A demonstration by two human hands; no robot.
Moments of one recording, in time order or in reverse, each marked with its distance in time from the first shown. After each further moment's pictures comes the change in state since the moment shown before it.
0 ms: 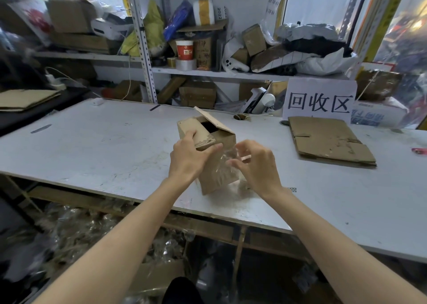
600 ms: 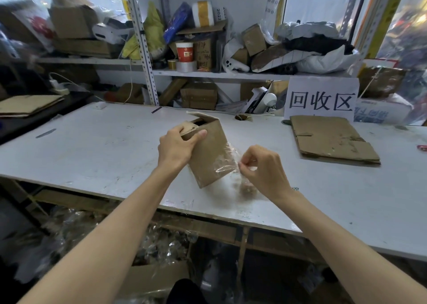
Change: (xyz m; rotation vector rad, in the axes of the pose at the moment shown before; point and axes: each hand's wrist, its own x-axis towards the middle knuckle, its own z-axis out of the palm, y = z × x) left_hand 0.022 -0.001 -0.026 -0.119 0.025 -0.040; right_hand -0.007 0.013 -0.010 0.011 -0.004 -0.099
